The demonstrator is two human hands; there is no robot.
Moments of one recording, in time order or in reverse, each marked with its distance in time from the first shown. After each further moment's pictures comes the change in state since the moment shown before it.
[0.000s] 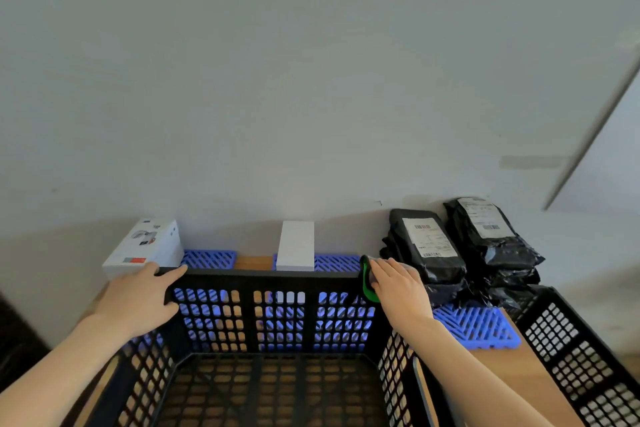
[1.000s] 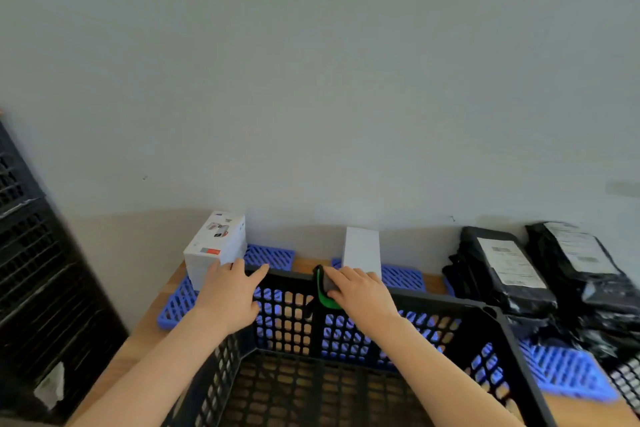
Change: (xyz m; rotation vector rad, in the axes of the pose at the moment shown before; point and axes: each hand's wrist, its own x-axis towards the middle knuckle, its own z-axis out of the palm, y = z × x) left_hand -0.010 -0.013 -0.010 0.138 0.031 0.070; right_hand 0.055 -0.197 -0.001 0.109 -0.134 -0.408
